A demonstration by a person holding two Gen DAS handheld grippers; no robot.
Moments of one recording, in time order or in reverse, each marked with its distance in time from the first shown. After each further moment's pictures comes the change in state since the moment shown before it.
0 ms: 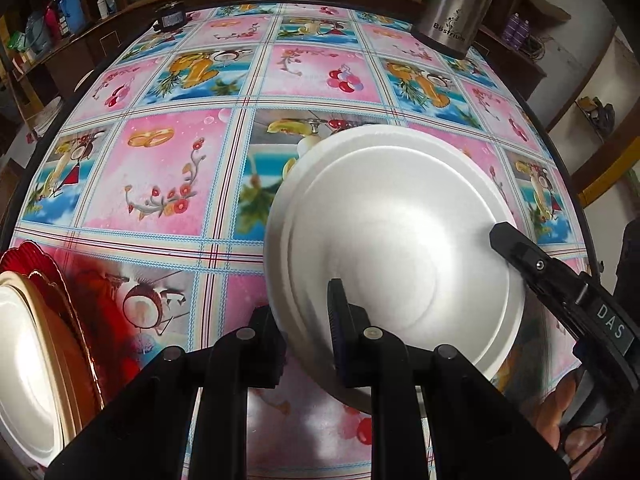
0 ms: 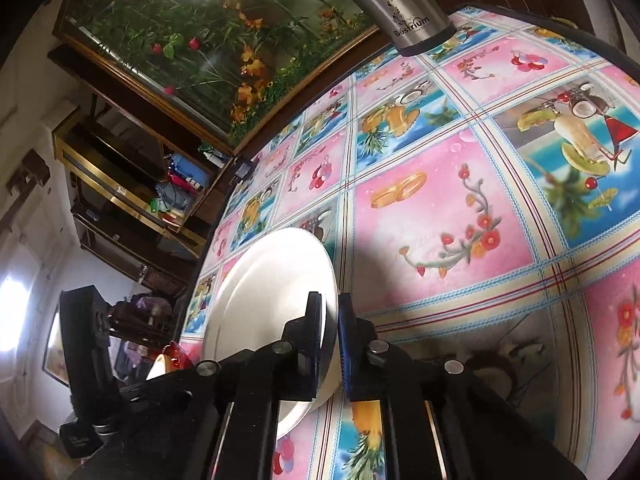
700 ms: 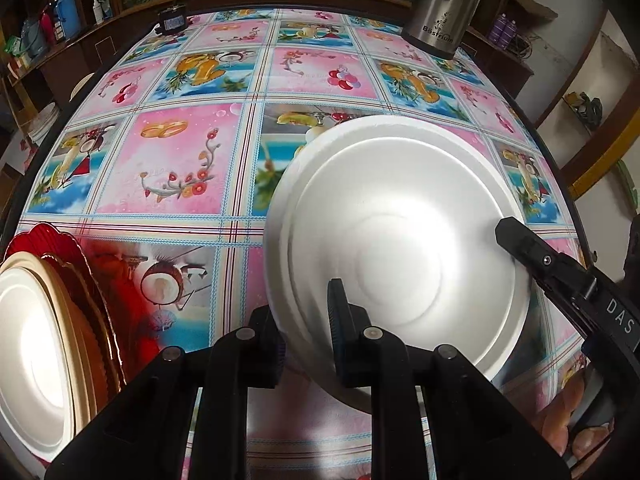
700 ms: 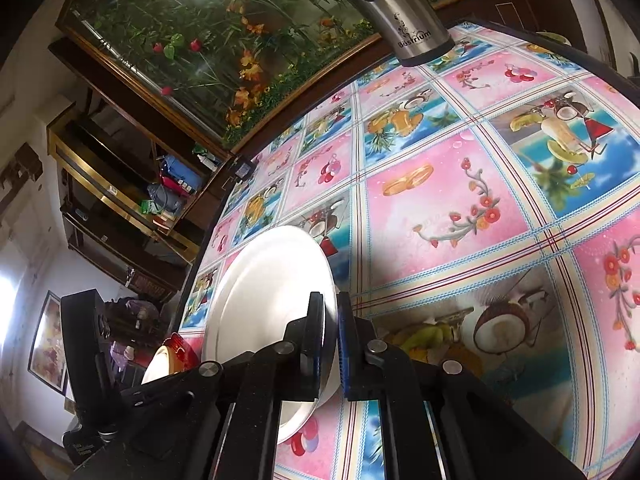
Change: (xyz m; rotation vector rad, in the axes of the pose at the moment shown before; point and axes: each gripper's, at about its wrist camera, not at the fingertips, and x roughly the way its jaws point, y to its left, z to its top) left arm -0.016 0.014 -0.019 0.025 -0.025 -0.031; right arm -0.019 0.027 -0.022 -0.016 -0.036 -0.044
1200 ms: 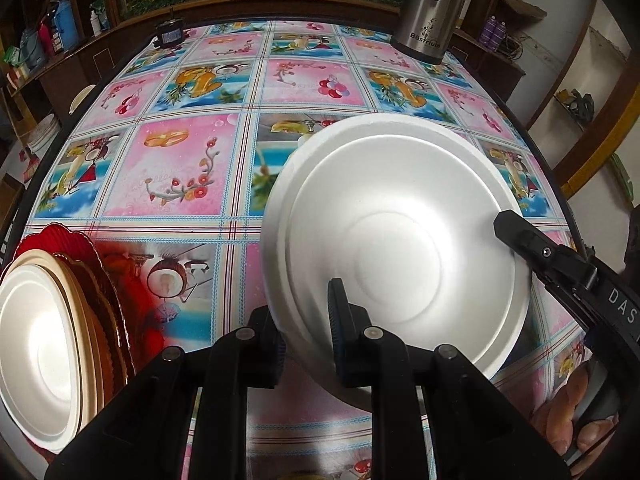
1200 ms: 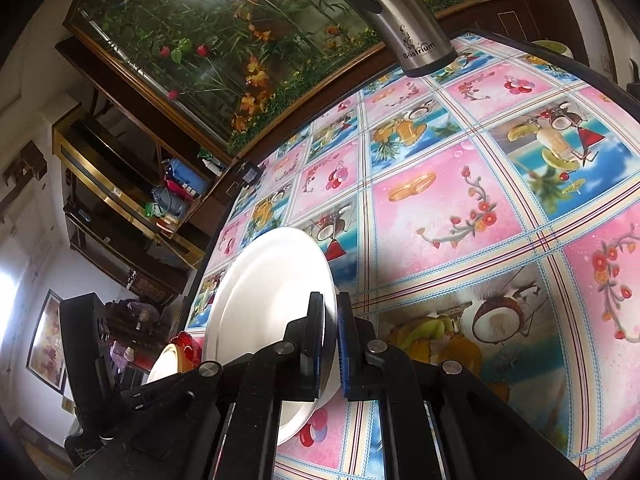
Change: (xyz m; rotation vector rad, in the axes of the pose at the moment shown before) left arm -0.015 -0.005 -0.007 0.025 -0.037 -0.006; right arm -0.016 0.007 -0.004 -0.013 -0.030 0.009
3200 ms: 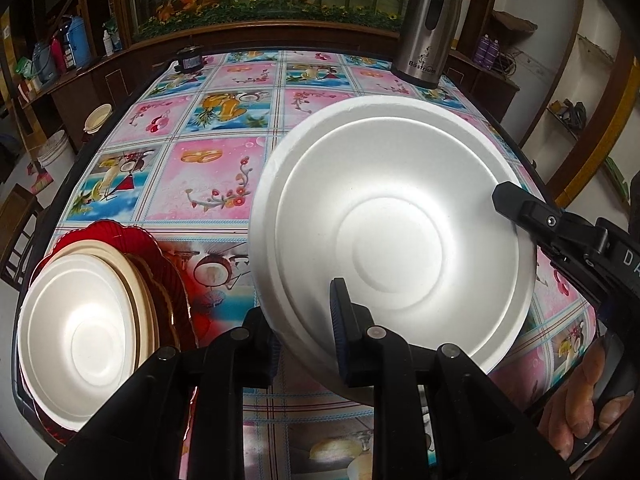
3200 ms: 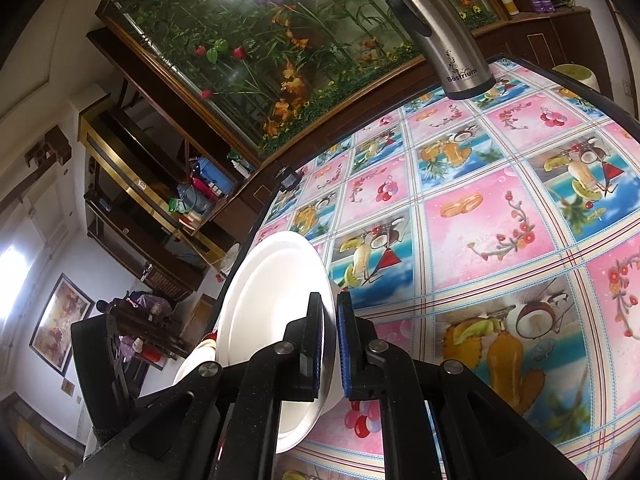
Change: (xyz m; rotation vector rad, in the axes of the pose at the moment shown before) left arm -0.040 0.019 -0.018 0.007 -0.098 0.013; right arm -0.017 0.044 -0.002 -0.077 -0.032 0.069
